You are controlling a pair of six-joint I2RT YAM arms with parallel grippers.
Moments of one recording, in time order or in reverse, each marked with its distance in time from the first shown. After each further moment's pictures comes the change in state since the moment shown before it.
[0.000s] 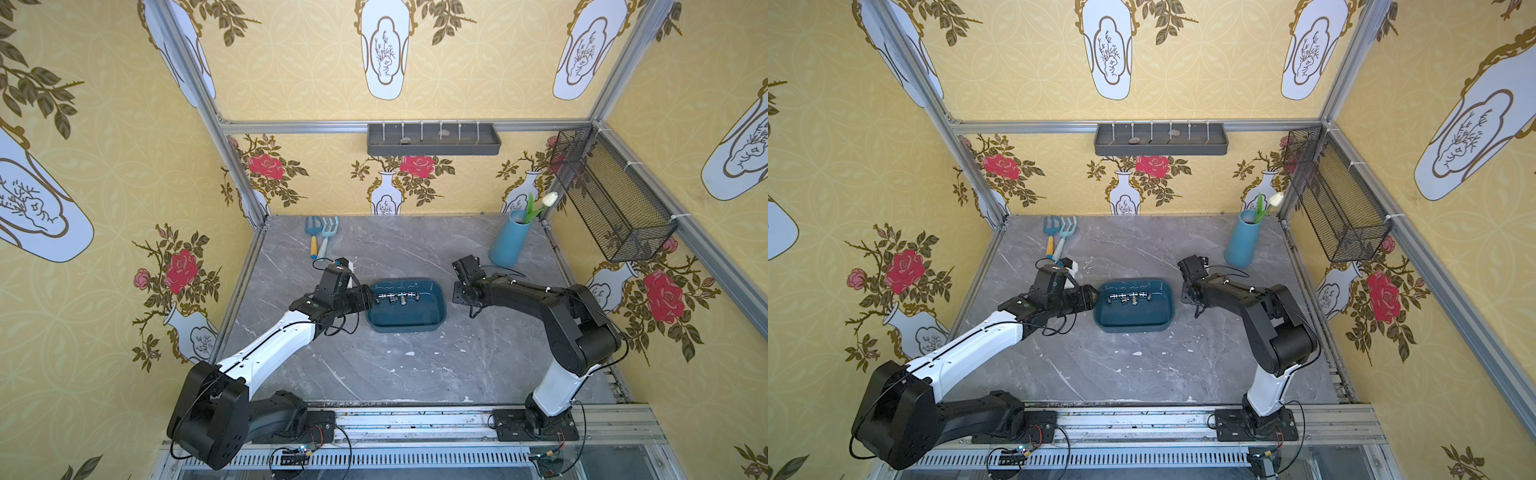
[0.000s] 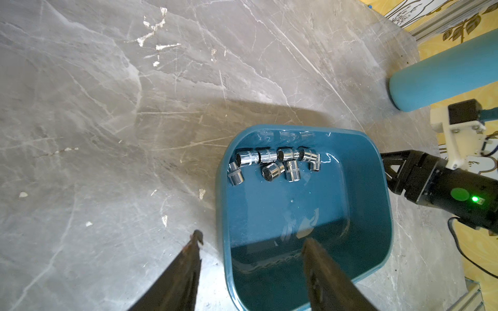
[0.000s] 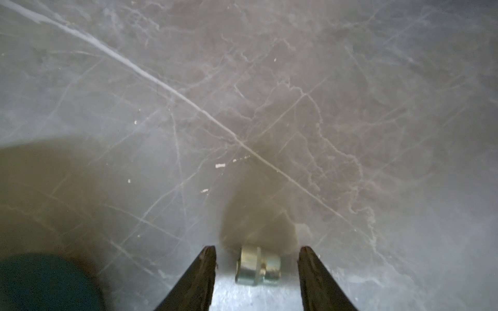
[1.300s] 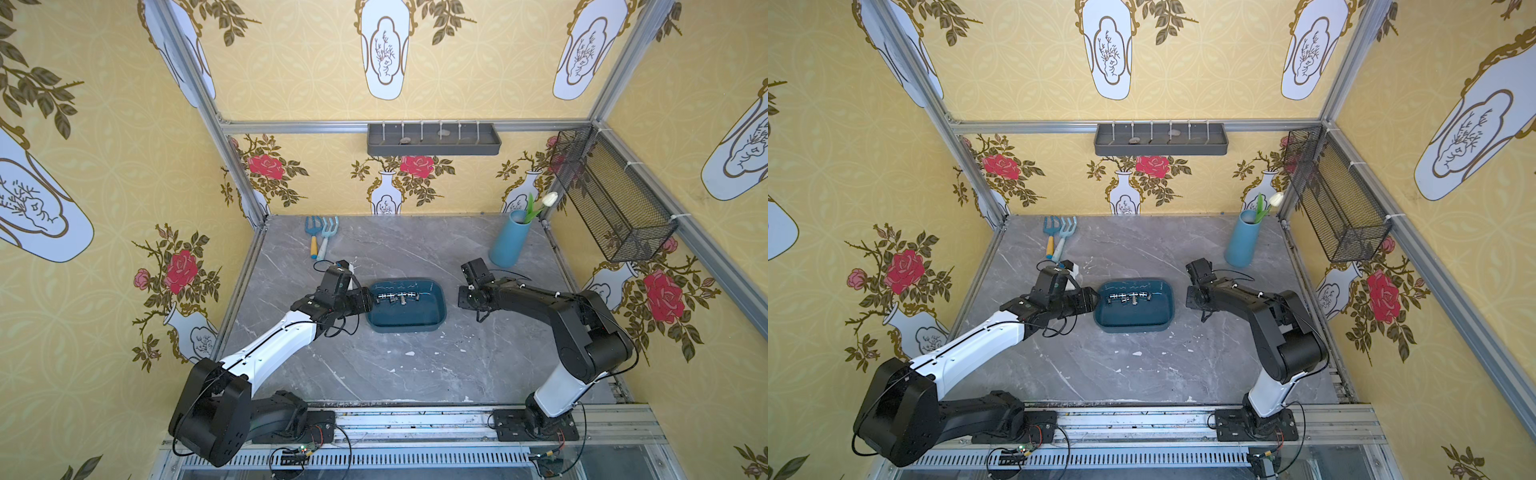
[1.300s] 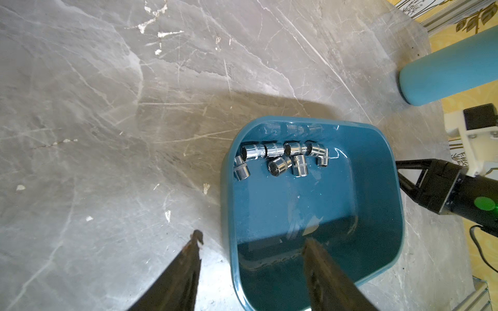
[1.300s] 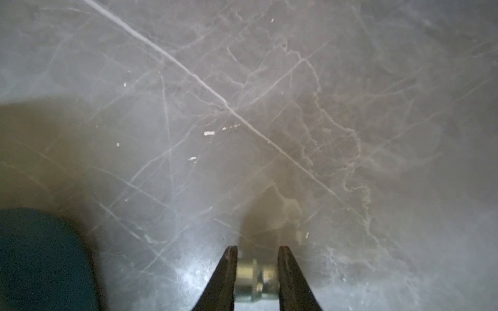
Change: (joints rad) left arm 0.000 0.010 -0.015 0.002 0.002 0.003; right arm -0.038 -0.068 -0.080 -0.004 -0.089 -0.064
